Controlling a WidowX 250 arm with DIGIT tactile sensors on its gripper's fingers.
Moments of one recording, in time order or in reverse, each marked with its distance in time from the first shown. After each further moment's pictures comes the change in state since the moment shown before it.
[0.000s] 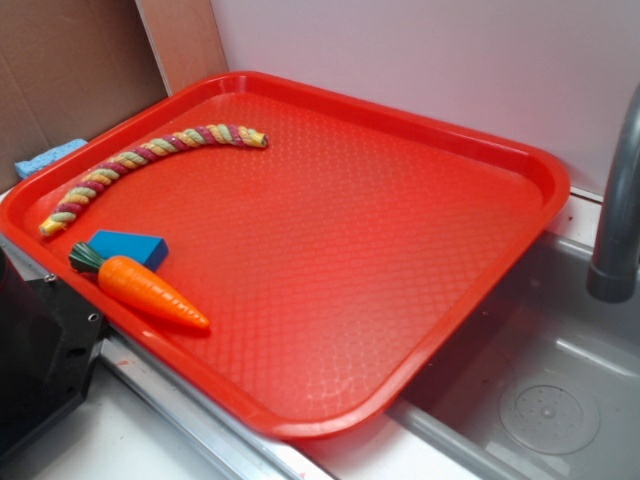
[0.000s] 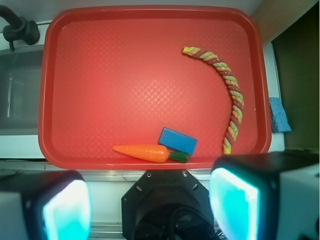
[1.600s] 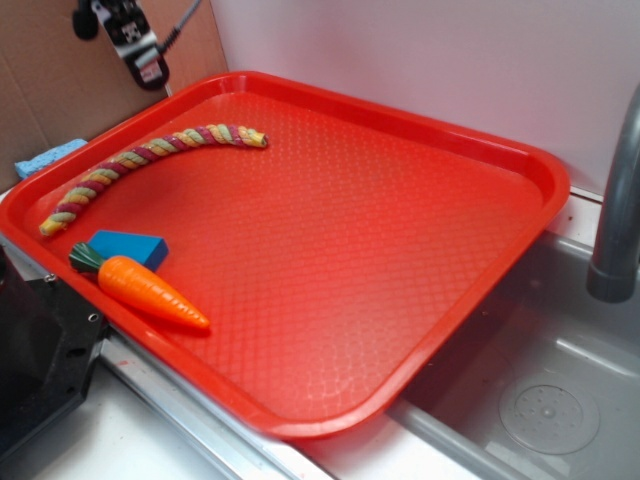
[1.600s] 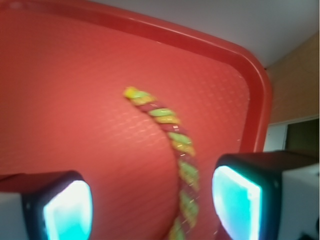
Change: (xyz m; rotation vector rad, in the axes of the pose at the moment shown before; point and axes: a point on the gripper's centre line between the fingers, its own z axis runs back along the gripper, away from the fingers) arm 0.097 0.134 -0.146 0.034 -0.044 -0.312
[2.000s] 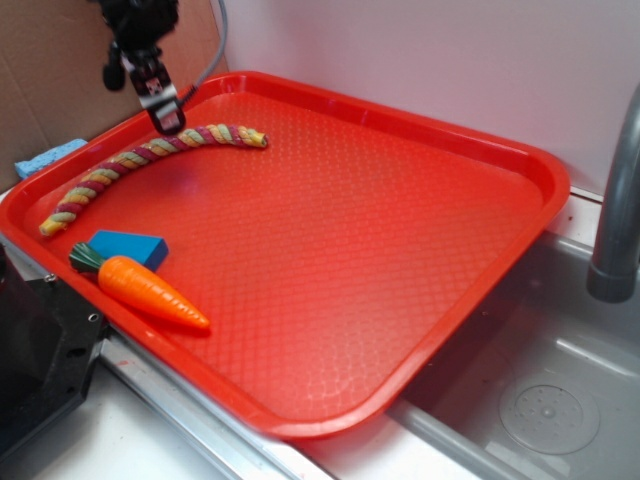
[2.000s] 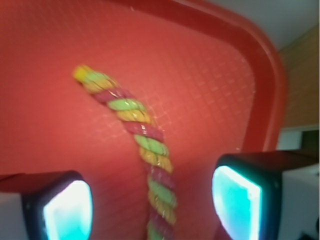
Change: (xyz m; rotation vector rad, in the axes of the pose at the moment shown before) arm -0.001 0.017 -0.054 -0.003 0.045 -0.067
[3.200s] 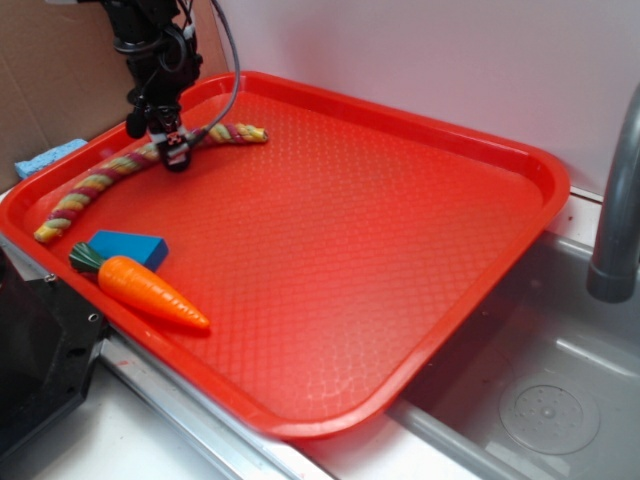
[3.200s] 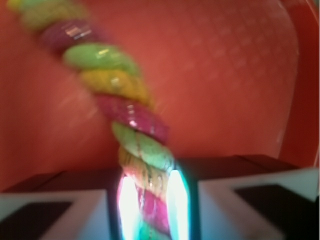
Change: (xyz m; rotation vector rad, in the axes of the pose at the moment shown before) arm -0.009 -0.014 -0.027 0.082 0.166 0.082
